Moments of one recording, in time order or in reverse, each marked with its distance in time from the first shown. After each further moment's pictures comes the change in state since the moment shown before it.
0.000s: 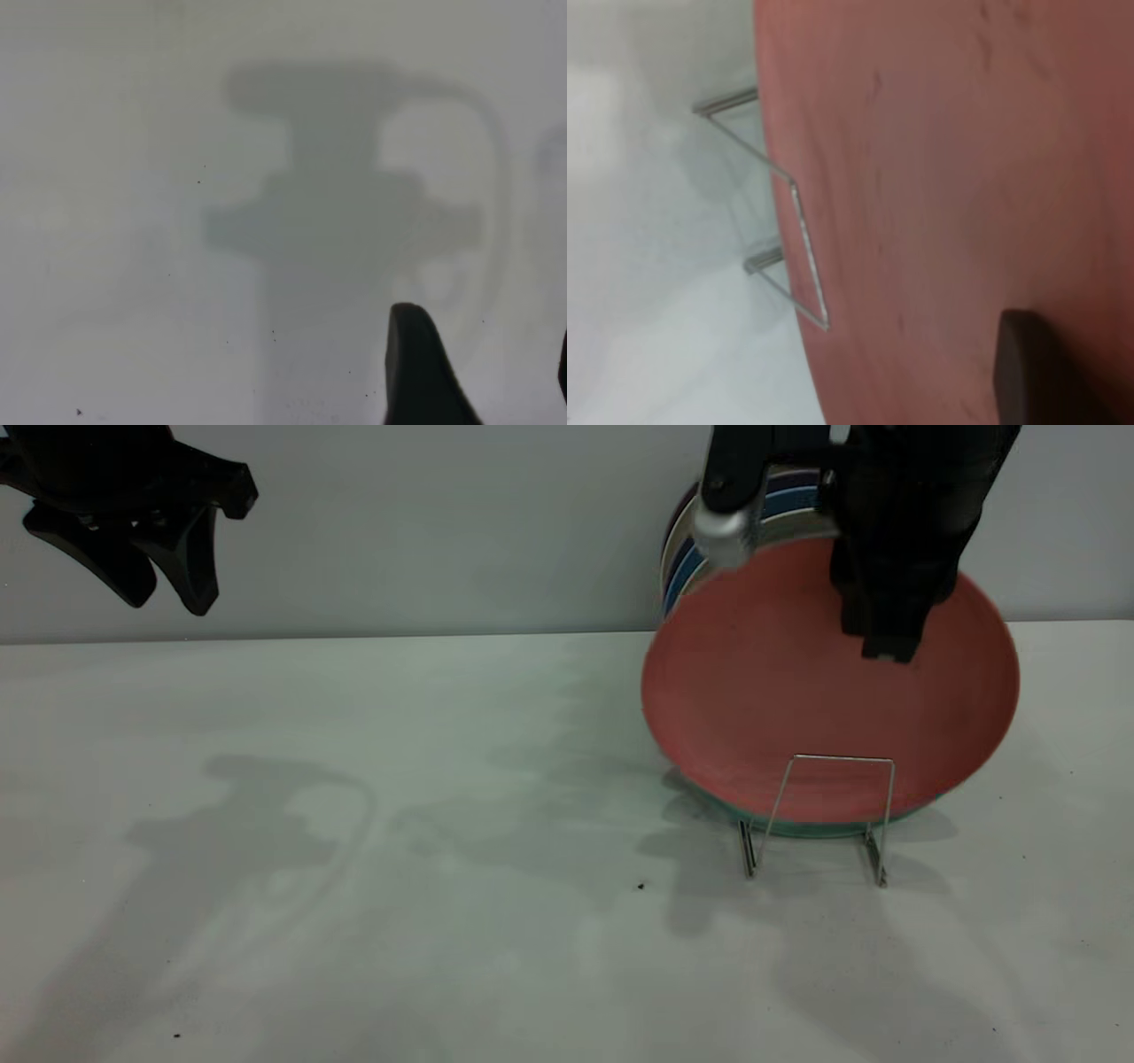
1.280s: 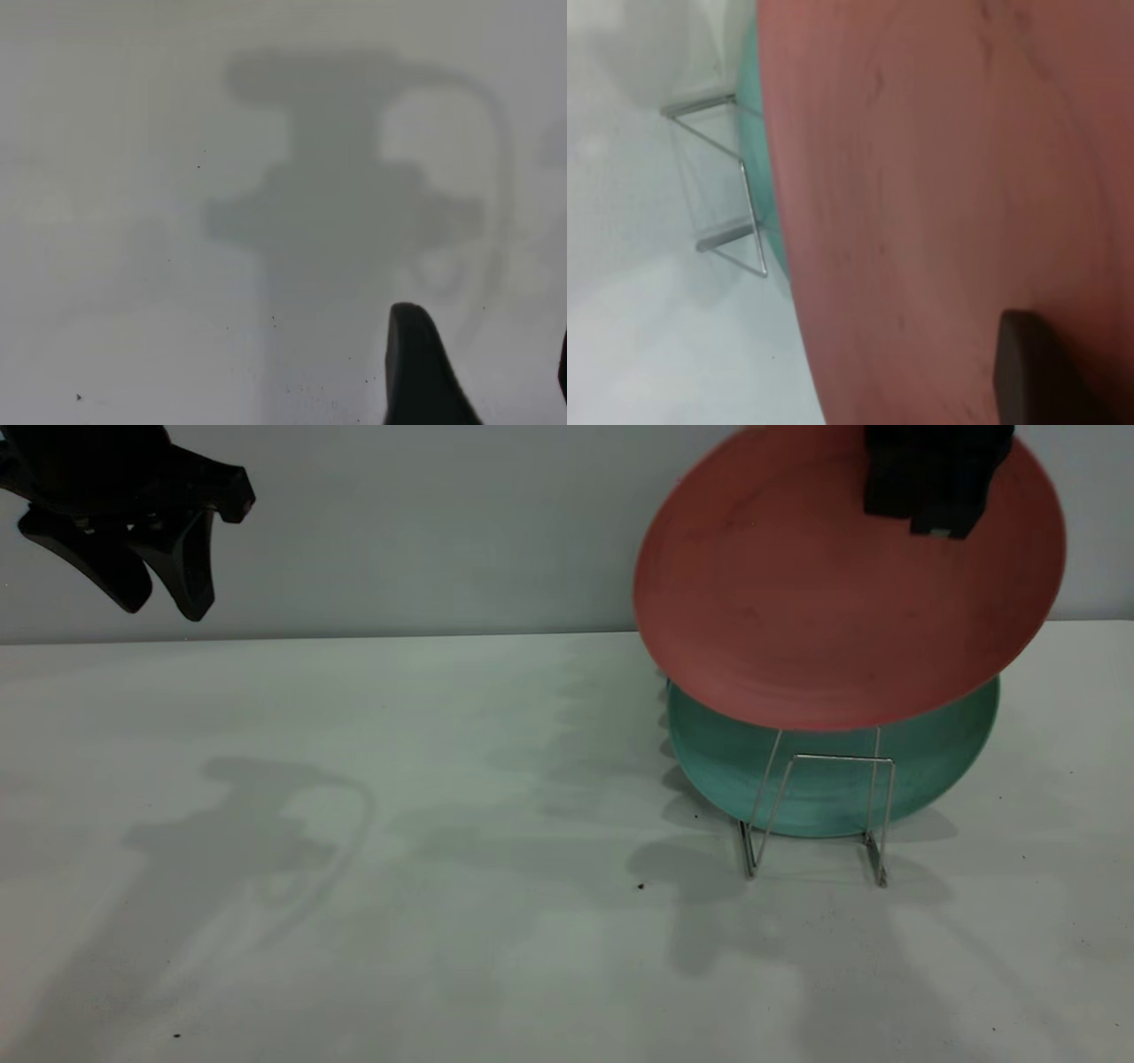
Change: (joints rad) left arm 0.000 0.000 0.000 0.000 0.020 -0.003; right arm 0.048 -0.182 0.000 0.005 0.081 -0.072
